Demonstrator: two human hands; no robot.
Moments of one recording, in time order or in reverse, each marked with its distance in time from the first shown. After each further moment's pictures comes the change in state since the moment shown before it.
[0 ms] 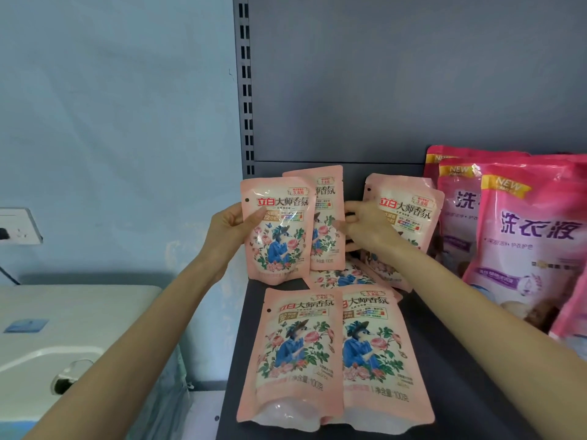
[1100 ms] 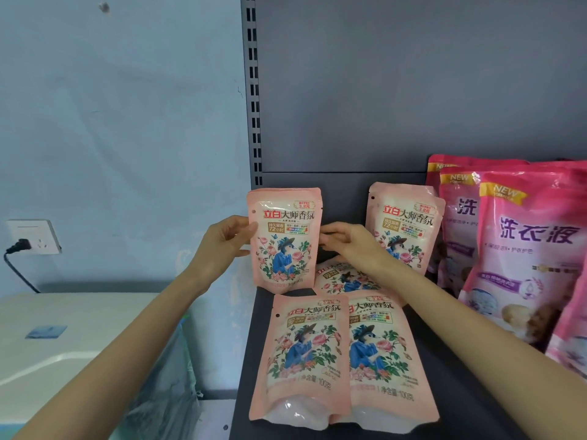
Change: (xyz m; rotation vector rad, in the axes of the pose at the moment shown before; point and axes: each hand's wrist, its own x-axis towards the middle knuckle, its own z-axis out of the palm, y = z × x) left_hand -0.015 0.012 -0.024 0.312 -0.011 0.025; right_hand -0.010 0.011 0.018 -0.101 -0.111 -0.127
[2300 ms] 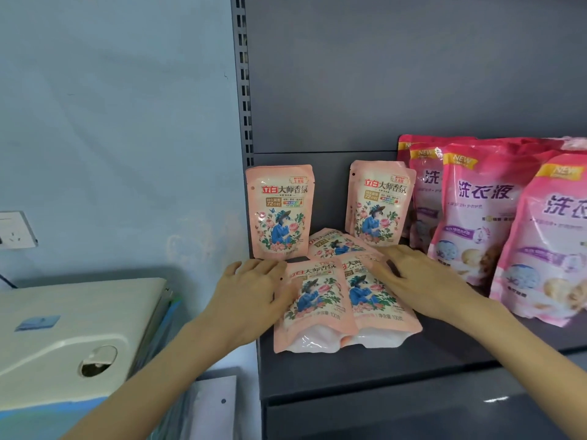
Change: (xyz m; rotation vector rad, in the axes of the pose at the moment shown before) left_hand -0.114 0.013 0.015 1.104 -0.369 0.311; right_hand -0.153 -0.025 -0.012 -0.760 0.036 0.289
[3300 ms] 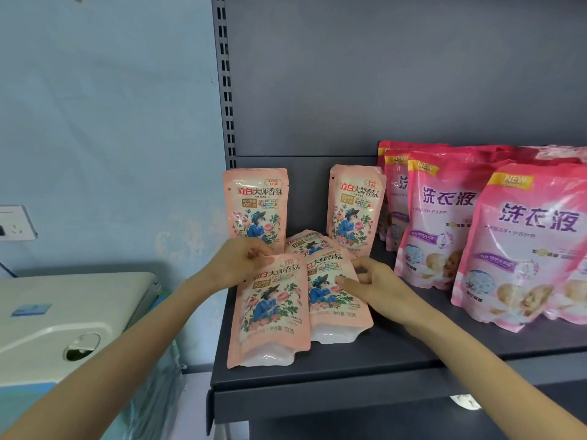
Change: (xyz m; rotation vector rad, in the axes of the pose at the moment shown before) left_hand 0.054 0.007 -0.005 -0.598 -0.031 -0.154; right_hand 0.002 0.023 0.018 0.964 -0.105 -0.043
